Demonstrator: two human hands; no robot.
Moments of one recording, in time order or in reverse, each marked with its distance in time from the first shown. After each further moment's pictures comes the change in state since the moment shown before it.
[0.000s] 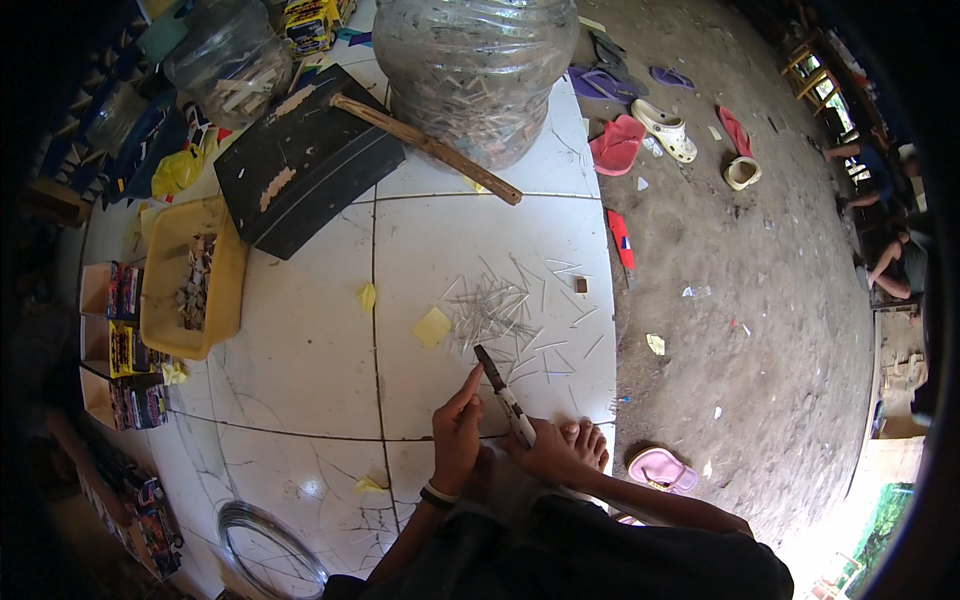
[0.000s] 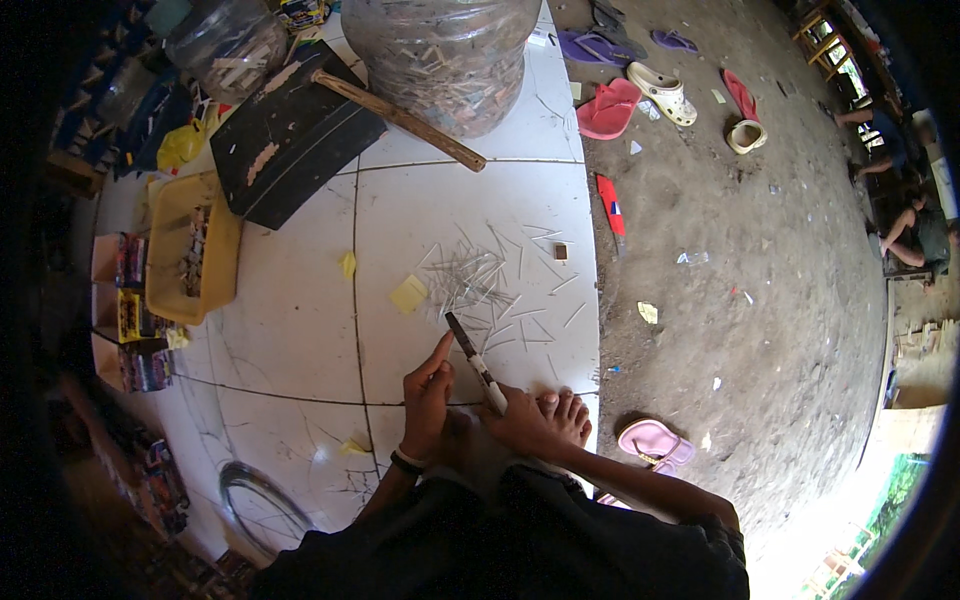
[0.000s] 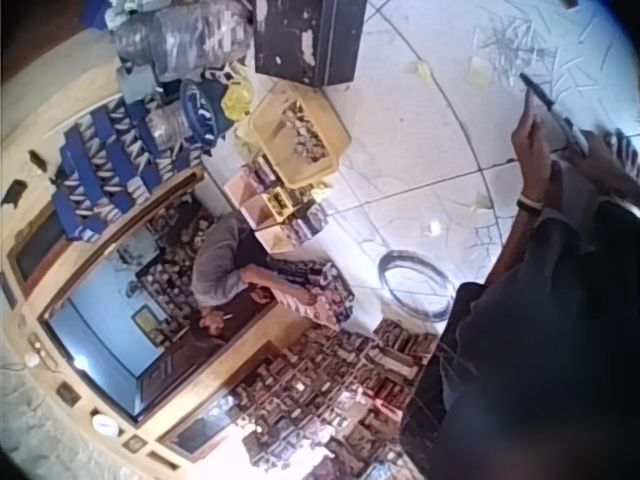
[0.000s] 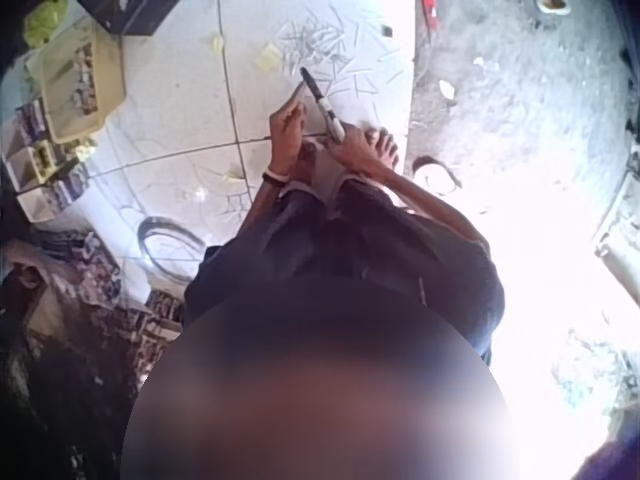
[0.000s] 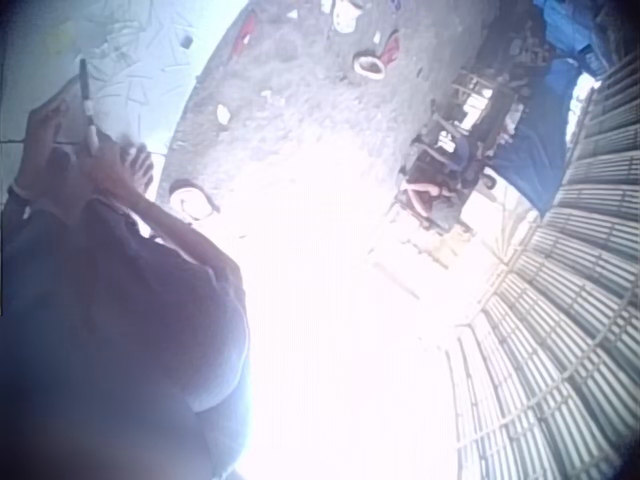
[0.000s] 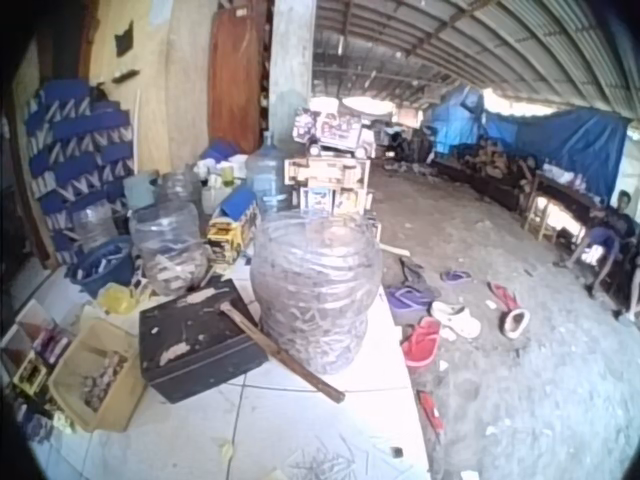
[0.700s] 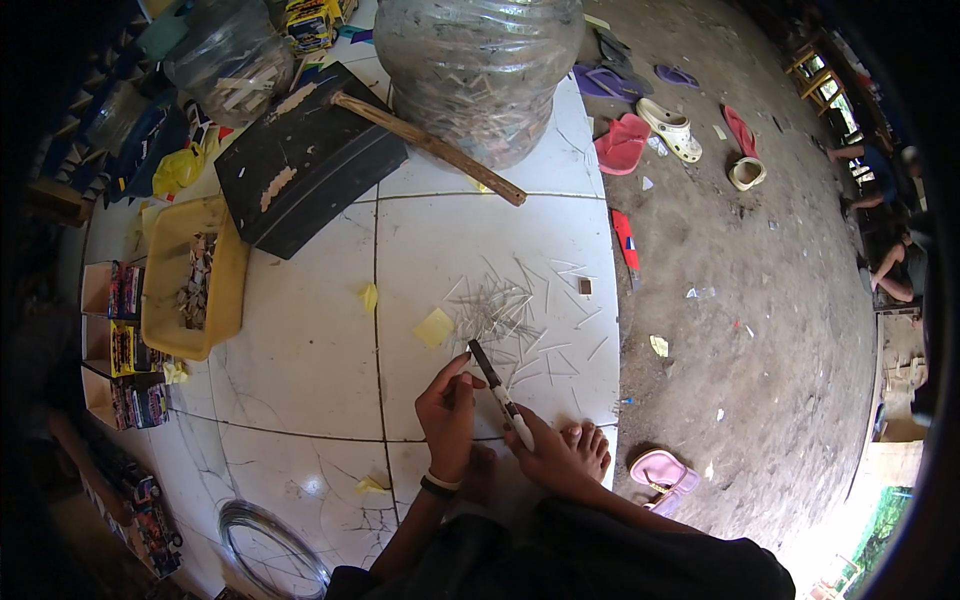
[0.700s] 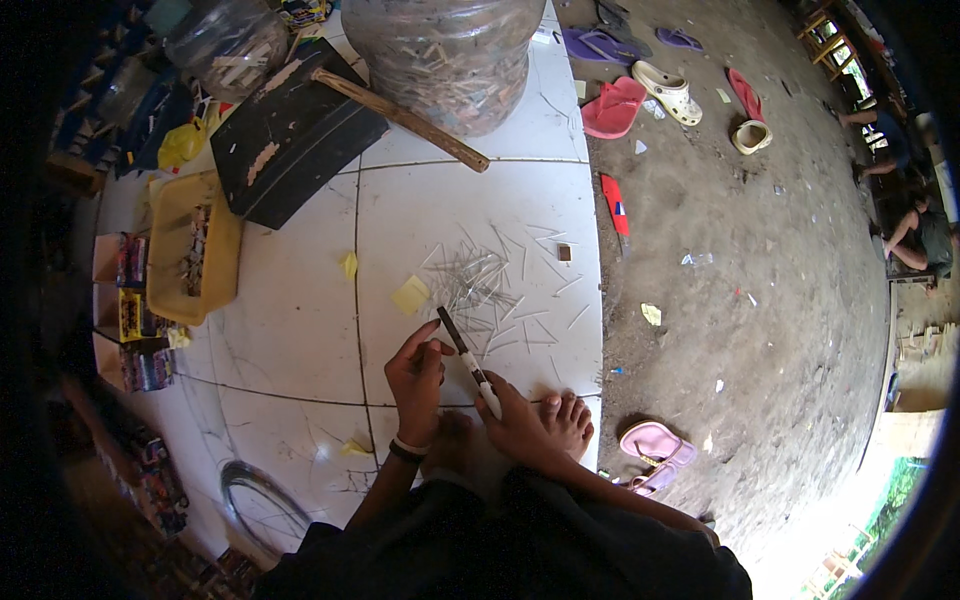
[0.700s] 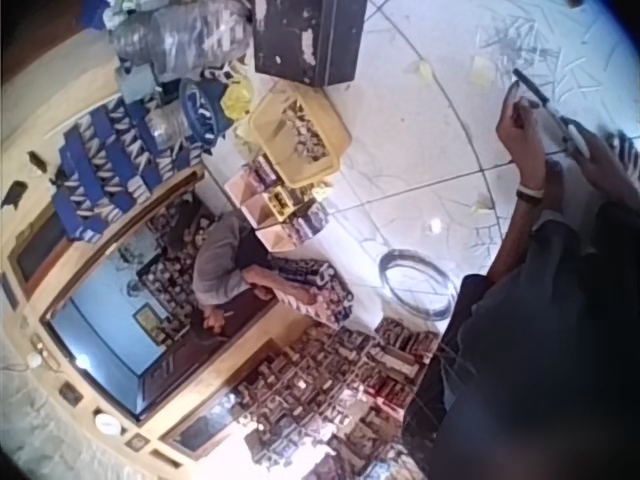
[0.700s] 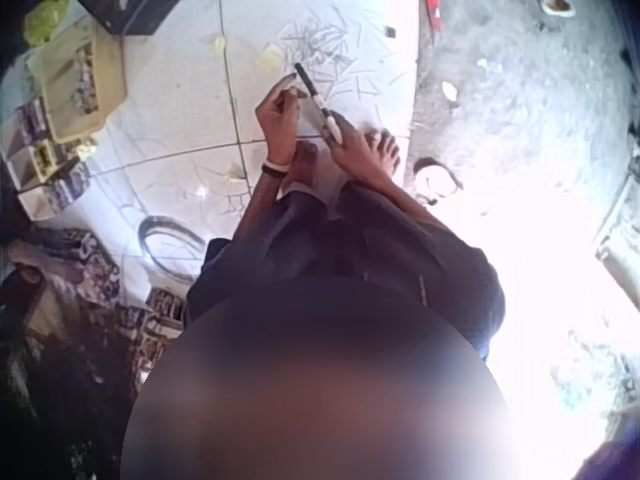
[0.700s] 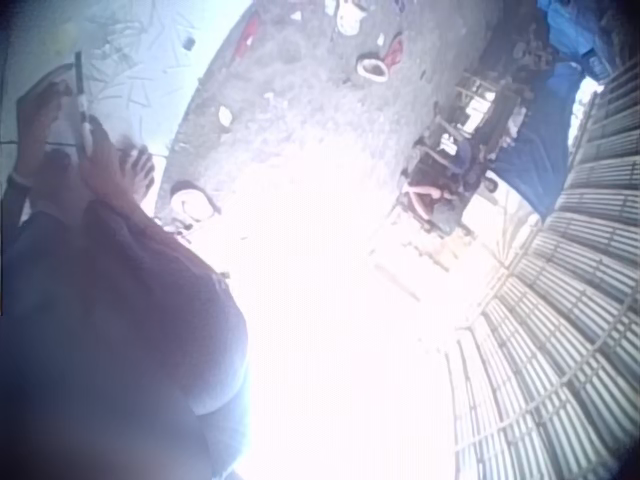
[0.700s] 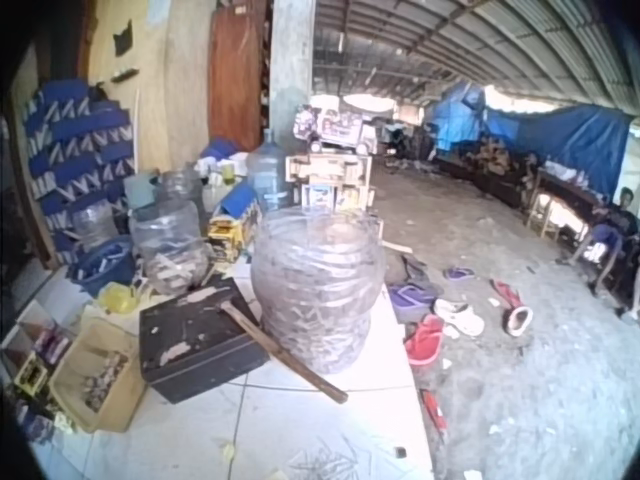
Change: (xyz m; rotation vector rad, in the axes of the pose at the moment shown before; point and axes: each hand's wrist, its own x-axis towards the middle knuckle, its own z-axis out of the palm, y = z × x) left_hand 0.021 0.018 0.004 -0.101 0.204 0.027; right_hand -0.018 -0.020 0.000 0.068 0.088 -0.103
